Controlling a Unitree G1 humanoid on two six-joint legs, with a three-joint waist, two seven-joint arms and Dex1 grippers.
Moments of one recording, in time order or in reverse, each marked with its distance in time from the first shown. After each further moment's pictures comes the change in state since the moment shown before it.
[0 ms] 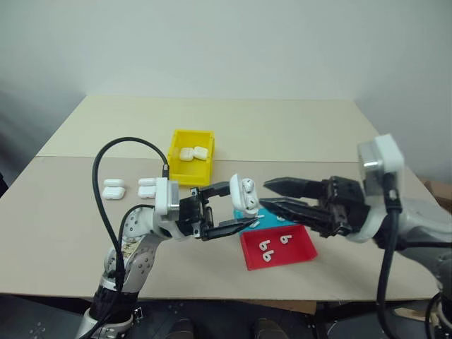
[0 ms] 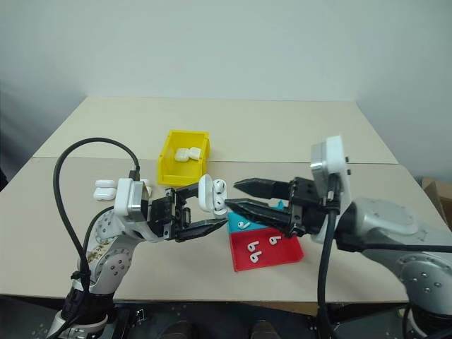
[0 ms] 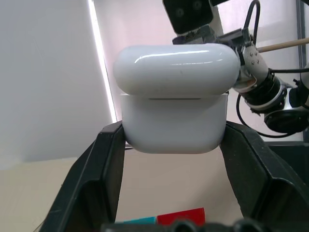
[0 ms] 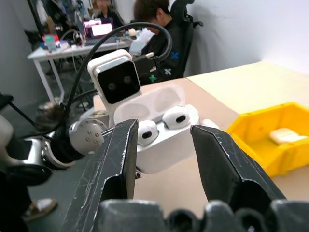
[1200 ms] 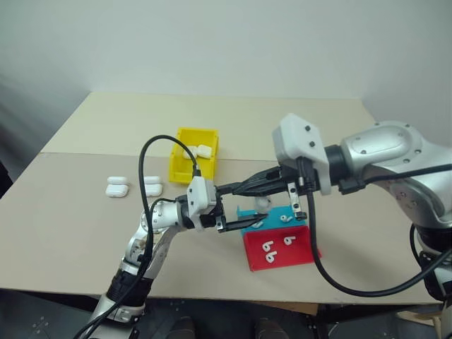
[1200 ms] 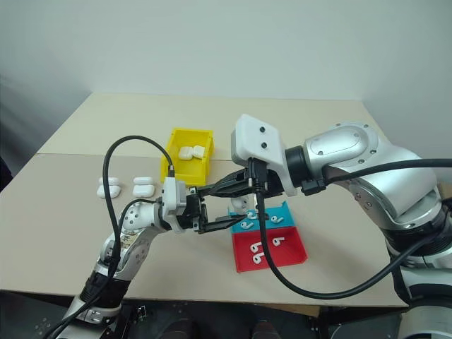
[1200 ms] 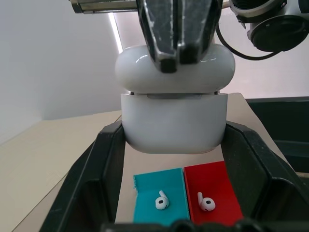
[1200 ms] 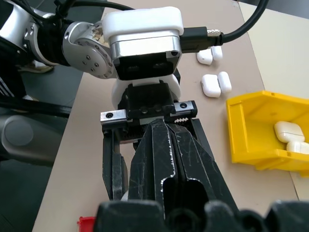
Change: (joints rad) left arm -0.097 -0.037 -0.100 0.156 0.231 -0.068 0.057; right arm -0.582 -0.027 0.516 0.220 -0.621 0.082 0.448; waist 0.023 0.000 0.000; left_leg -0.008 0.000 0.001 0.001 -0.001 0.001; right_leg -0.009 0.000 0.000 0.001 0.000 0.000
